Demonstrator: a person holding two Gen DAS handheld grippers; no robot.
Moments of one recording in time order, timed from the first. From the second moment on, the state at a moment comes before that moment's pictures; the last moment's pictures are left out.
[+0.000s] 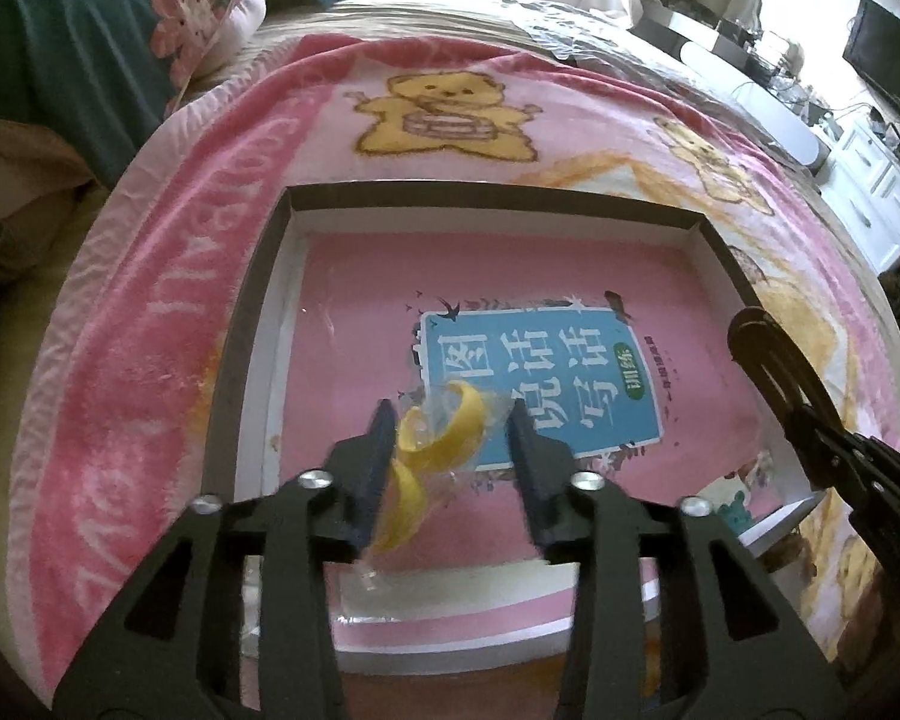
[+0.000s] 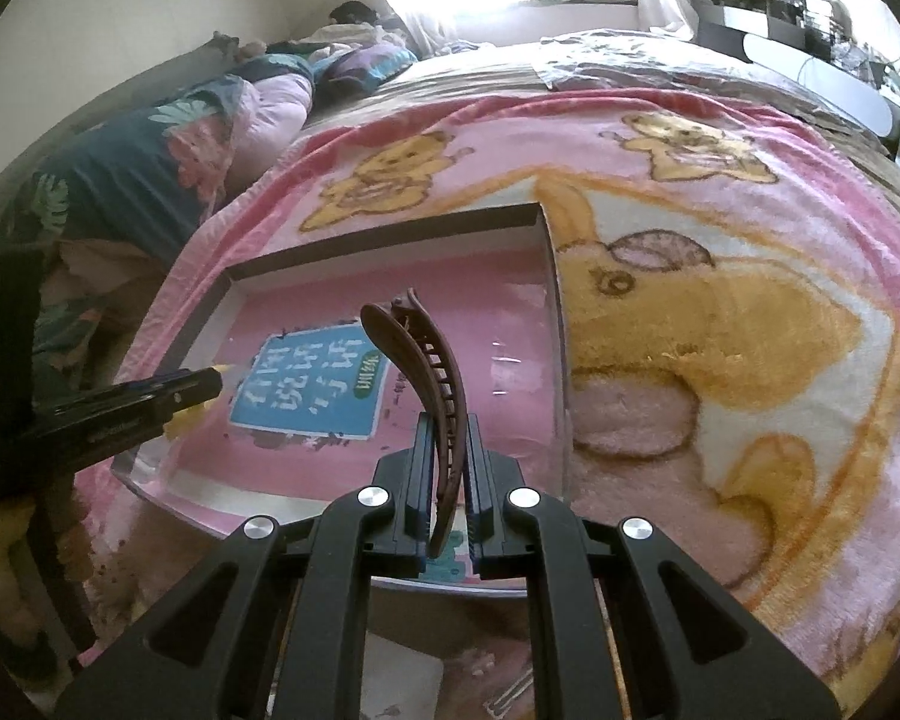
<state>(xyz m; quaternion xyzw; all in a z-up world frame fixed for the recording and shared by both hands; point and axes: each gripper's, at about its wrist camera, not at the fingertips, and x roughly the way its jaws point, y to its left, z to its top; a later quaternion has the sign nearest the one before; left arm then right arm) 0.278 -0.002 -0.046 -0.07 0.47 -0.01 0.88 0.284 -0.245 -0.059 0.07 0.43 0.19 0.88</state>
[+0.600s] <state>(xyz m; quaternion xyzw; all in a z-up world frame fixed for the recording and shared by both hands) 0.222 0.001 0.004 -0.08 0.42 -0.01 0.90 0.268 -0.245 -0.042 0.06 0.42 0.21 0.88</state>
